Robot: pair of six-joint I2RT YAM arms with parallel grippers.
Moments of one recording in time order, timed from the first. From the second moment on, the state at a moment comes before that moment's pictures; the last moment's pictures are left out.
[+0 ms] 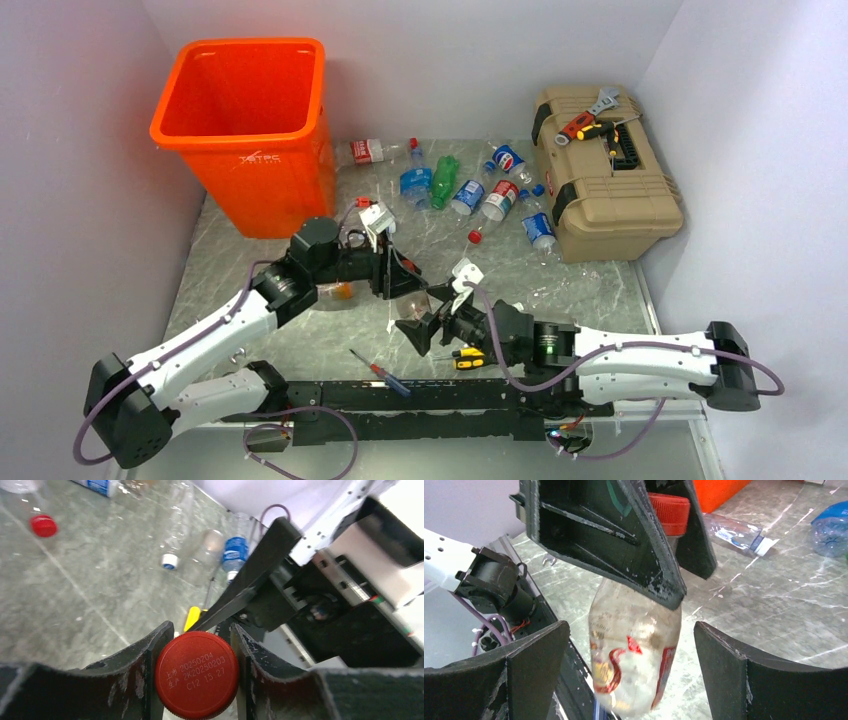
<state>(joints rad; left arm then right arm) -0.73 1.03 0.78 0.05 0.62 -0.43 1.39 0.90 0.54 0.24 0.45 0.27</state>
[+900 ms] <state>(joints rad) -0.22 1.52 2.13 -0.49 -0.31 -0.10 1.39 0.78 0.58 0.02 0.62 0.40</state>
